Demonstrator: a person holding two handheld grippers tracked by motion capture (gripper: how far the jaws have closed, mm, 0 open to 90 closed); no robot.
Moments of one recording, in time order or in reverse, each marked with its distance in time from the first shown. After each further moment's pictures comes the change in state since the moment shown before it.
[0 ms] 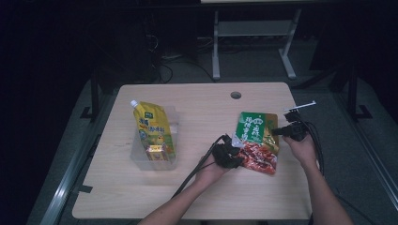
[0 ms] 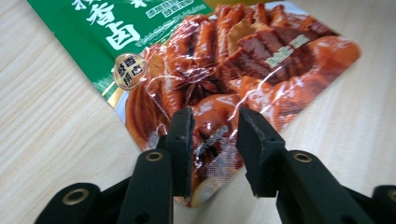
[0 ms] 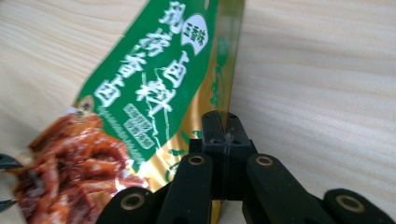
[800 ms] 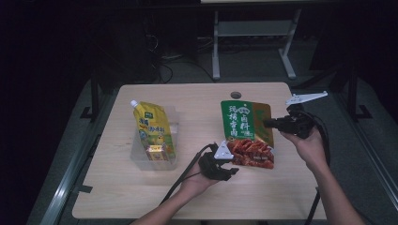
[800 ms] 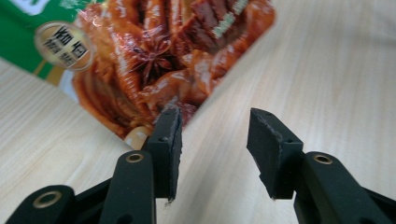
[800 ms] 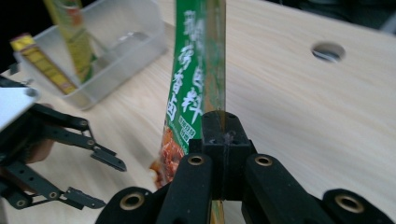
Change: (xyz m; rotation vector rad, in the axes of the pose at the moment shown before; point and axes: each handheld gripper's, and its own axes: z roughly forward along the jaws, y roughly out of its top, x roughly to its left) left arm -0.015 -0.029 -0.052 -0.085 -0.065 0.068; right arm 0.080 0.012 -0.084 -0.218 0.200 -0.327
